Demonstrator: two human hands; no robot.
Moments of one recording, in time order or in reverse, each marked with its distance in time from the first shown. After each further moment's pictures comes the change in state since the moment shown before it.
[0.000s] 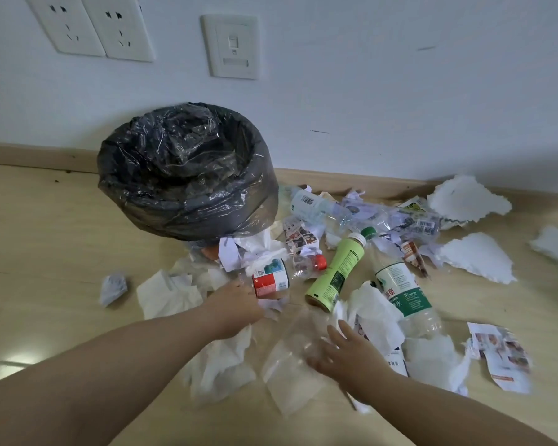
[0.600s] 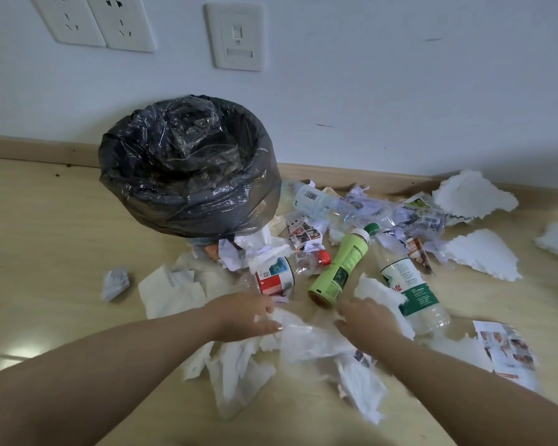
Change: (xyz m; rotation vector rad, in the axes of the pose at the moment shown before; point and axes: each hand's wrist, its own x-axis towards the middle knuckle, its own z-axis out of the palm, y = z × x) left_hand -0.008 0.005 -0.007 -0.802 -0.146 -0.207; right_hand 0.017 0.029 -0.032 0.457 -0.016 0.538
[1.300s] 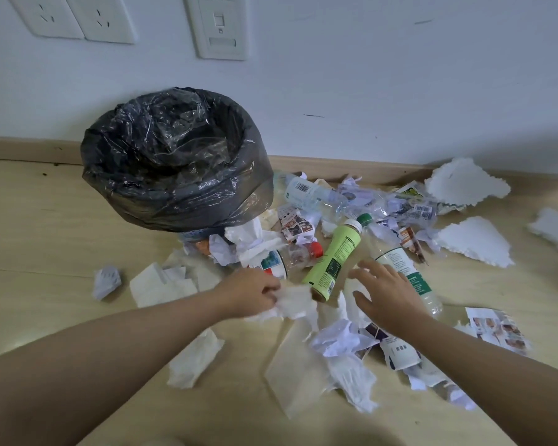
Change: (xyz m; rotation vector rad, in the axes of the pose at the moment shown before) left_hand 0.017 0.021 -0.013 0.044 0.202 0.048; right_hand -0.015 0.042 -0.020 0.053 0.284 -0.050
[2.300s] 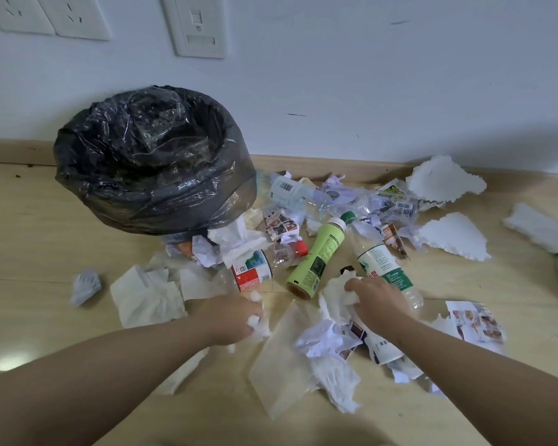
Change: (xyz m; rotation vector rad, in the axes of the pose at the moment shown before) left_hand -0.008 0.002 0.031 0.208 -0.214 -0.027; right_hand -0.001 0.010 0.015 -0.016 -0.154 0.187
